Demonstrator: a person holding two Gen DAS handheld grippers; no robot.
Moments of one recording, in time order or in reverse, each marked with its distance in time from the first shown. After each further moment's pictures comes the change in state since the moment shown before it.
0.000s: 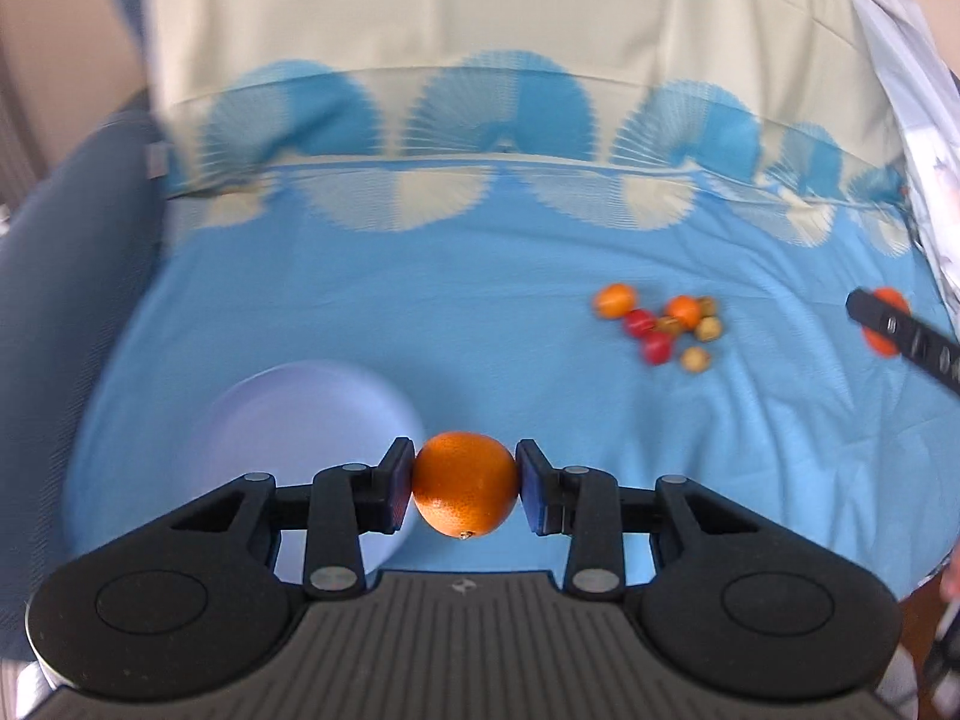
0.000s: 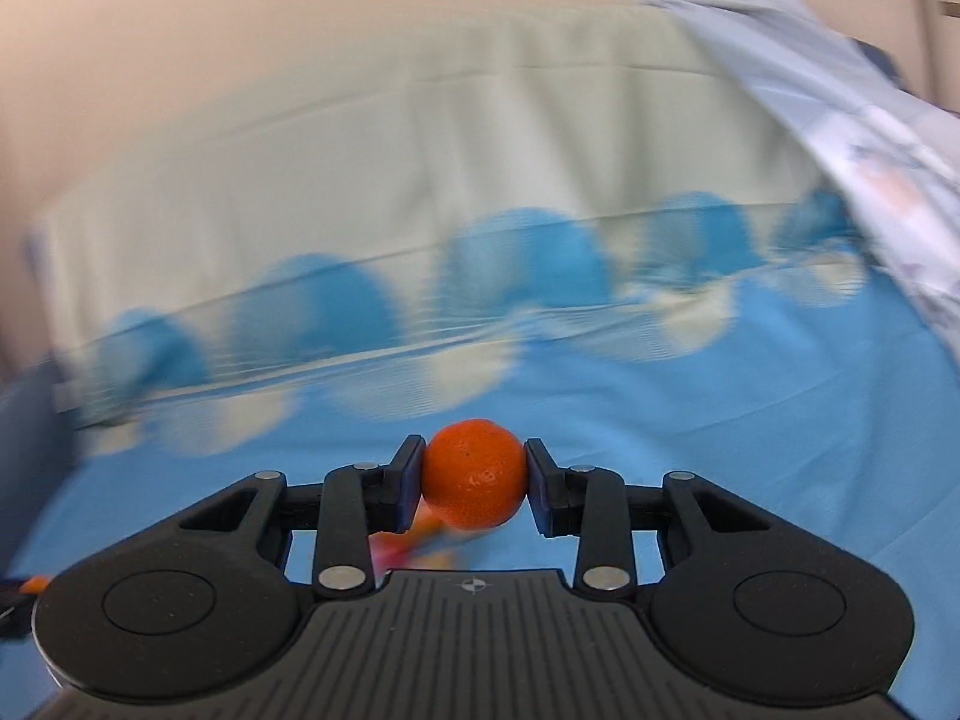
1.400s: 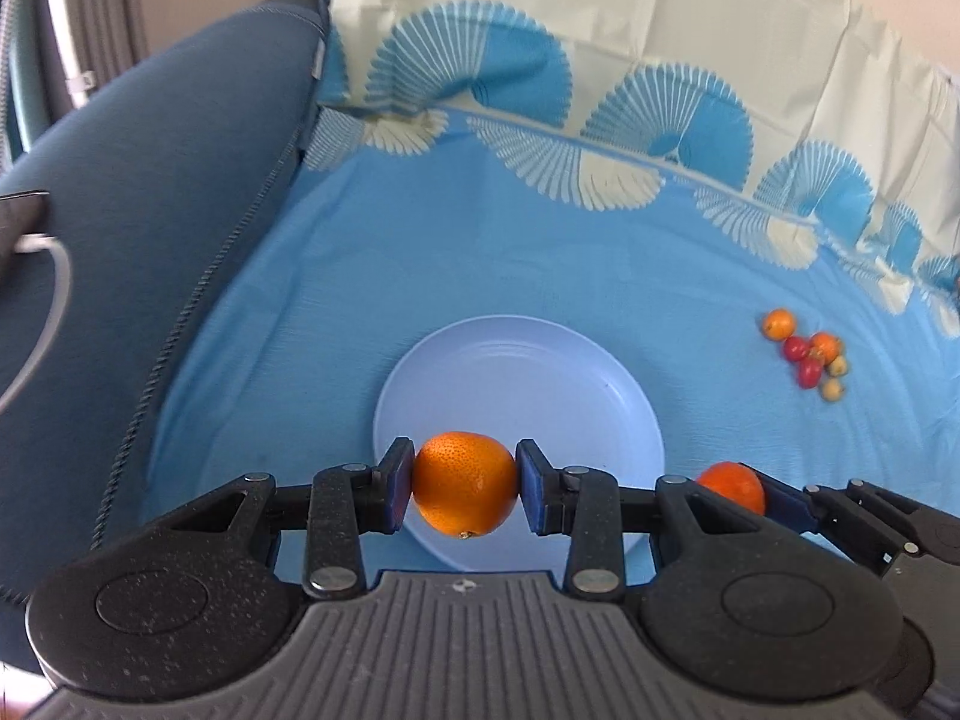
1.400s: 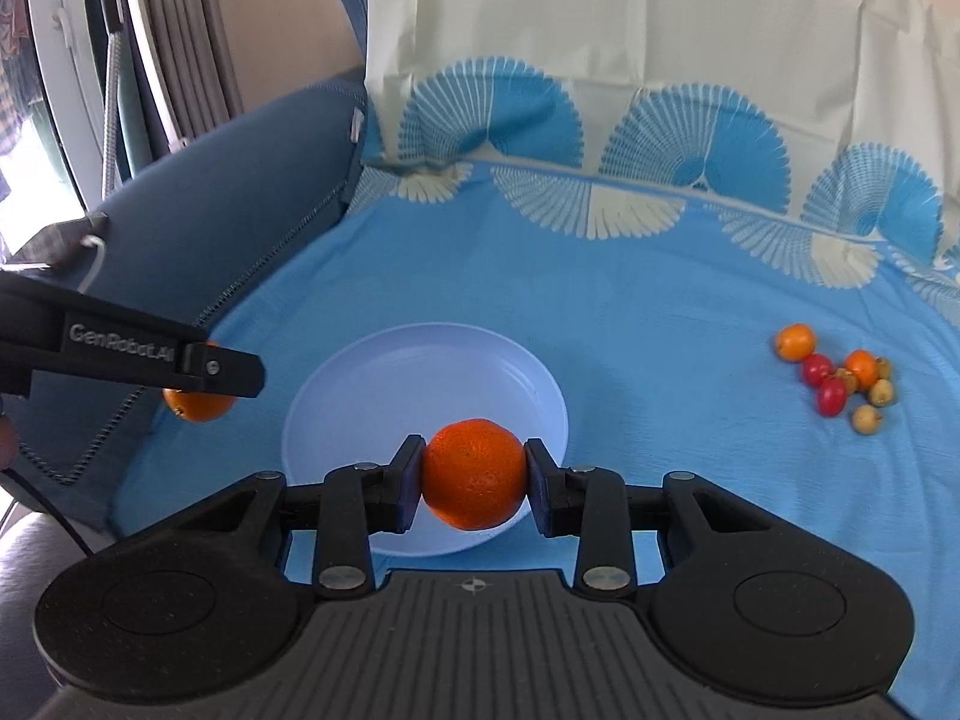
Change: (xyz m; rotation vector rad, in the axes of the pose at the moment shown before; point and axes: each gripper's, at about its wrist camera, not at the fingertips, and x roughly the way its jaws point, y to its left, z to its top) left arm 0.054 0.177 -0.032 -0.175 0.022 -0.017; right arm 0.045 0.257 -0.106 -0.341 0.315 0.221
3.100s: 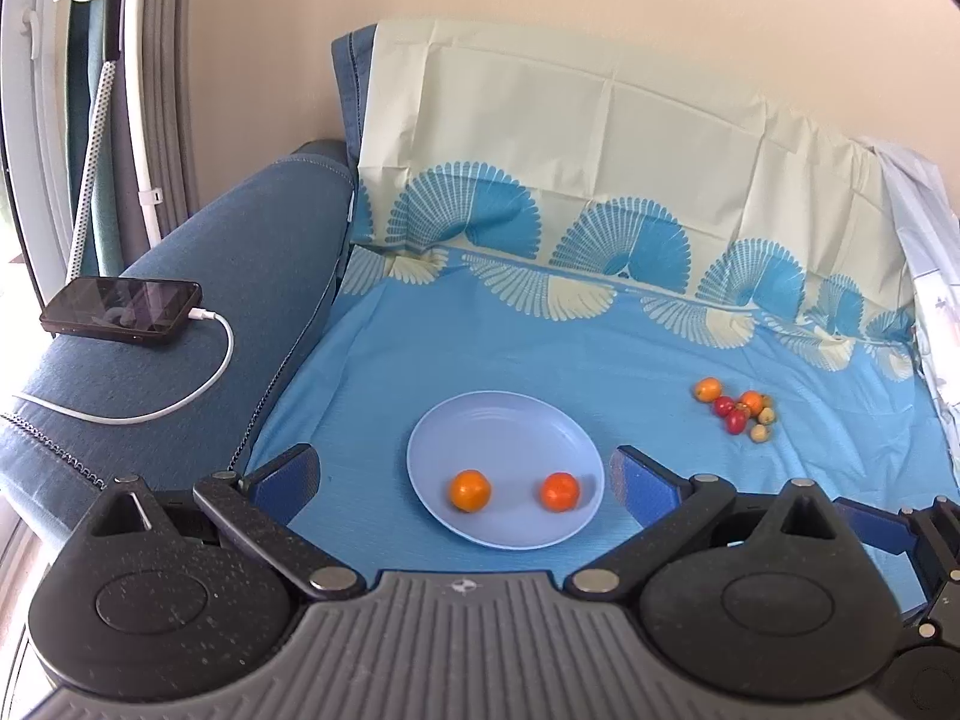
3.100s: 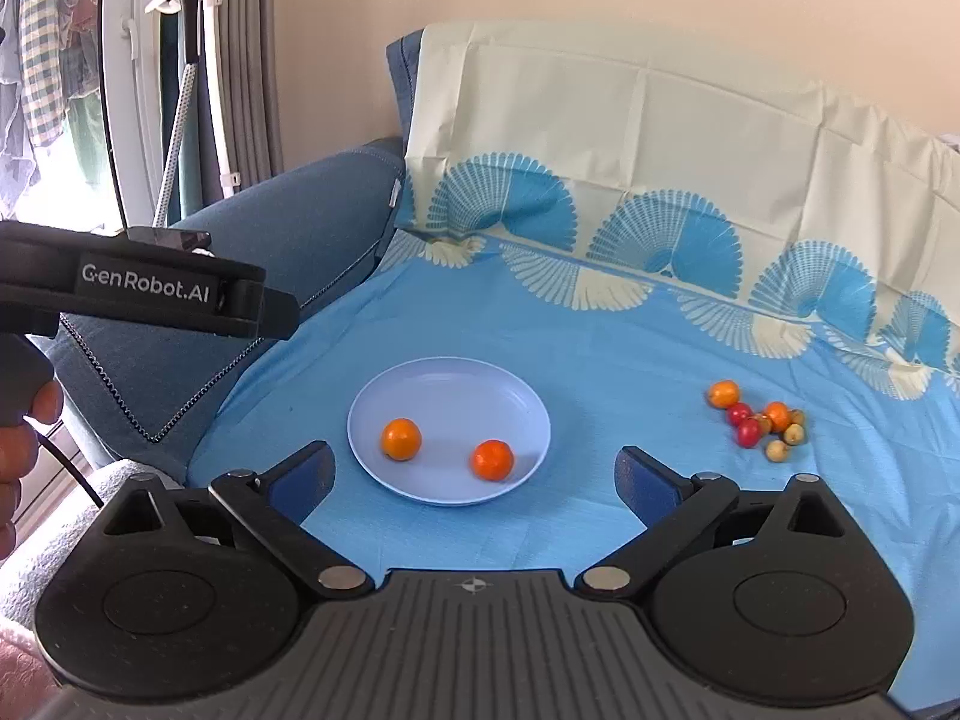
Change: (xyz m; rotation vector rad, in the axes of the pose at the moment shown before) left arm -0.168 -0.006 -0.080 0.009 -0.303 0.004; right arm -0.166 0.048 -0.040 -0.077 -0.153 -0.062
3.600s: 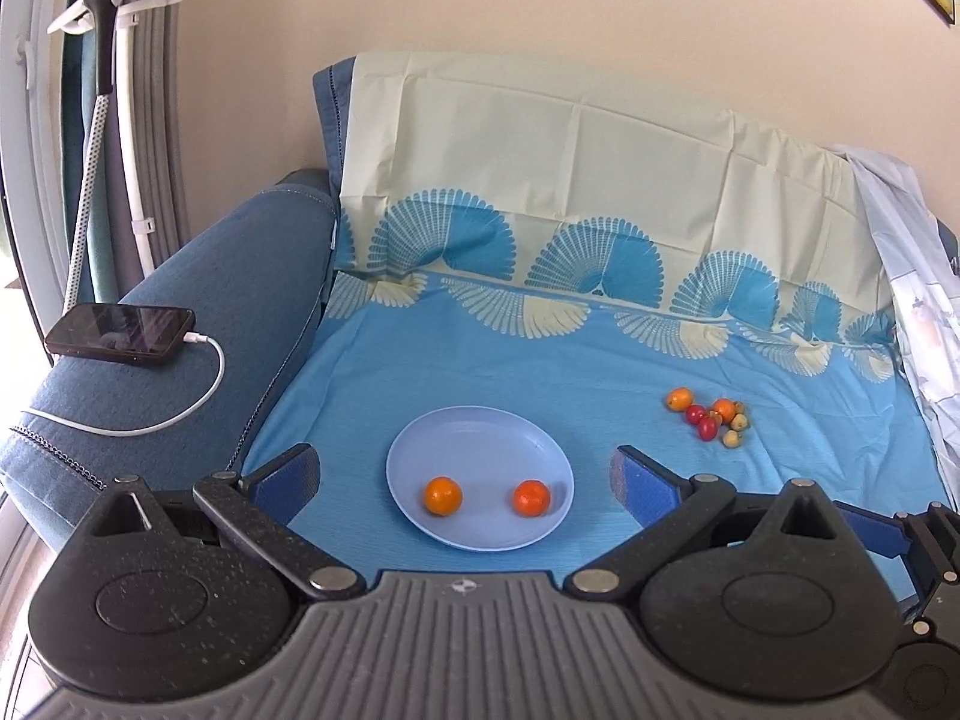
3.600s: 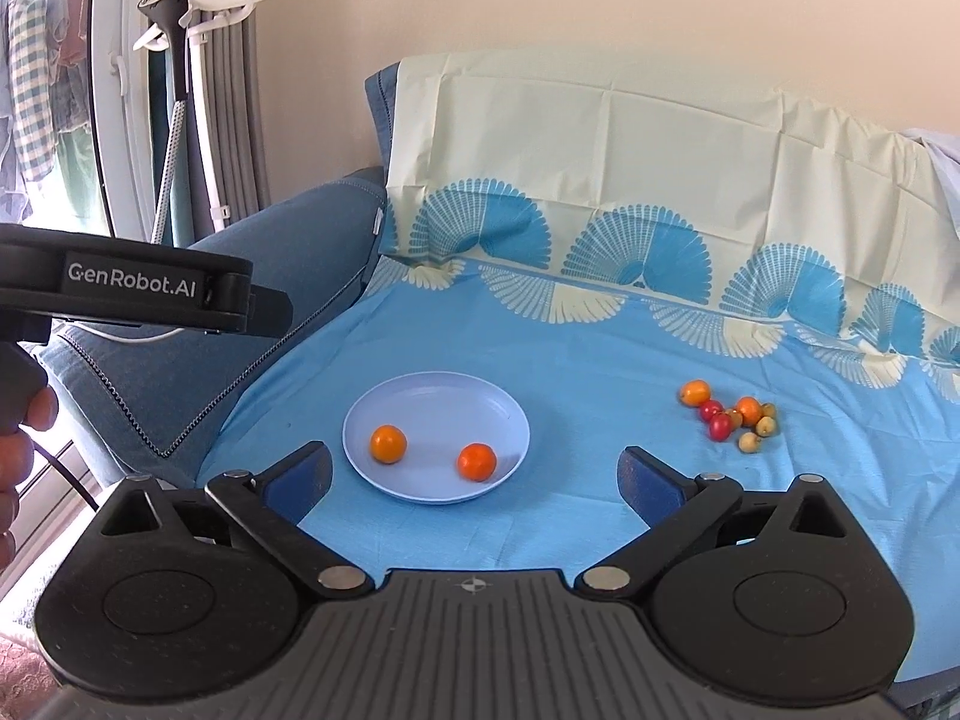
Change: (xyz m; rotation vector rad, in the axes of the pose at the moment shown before) left arm -0.031 -0.018 -0.004 0.025 -0.047 -0.020; right arm -0.033 -0.009 -0.011 0.047 -0.049 -0.020
